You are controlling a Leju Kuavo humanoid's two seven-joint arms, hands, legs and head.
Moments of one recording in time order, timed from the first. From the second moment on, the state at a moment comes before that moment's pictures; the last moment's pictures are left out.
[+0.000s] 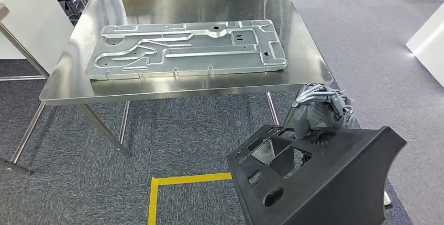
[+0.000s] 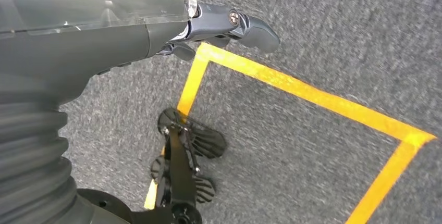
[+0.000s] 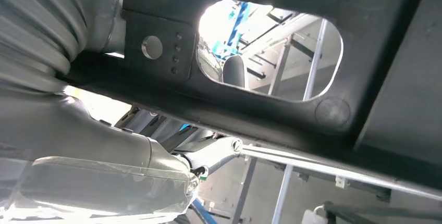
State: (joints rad) left arm -0.08 0.00 1.35 -0.24 -0.87 -0.03 -0.32; right arm -0.19 -0.14 0.24 -1.96 0.15 -0.21 -0.70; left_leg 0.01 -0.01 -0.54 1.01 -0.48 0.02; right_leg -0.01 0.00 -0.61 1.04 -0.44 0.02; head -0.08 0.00
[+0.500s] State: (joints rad) left arm -0.08 0.00 1.35 -0.24 -0.87 -0.04 -0.32; right arm -0.20 -0.14 0.21 -1.95 0.14 -0.22 -0.70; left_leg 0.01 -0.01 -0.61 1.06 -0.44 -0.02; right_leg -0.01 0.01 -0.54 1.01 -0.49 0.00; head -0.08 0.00
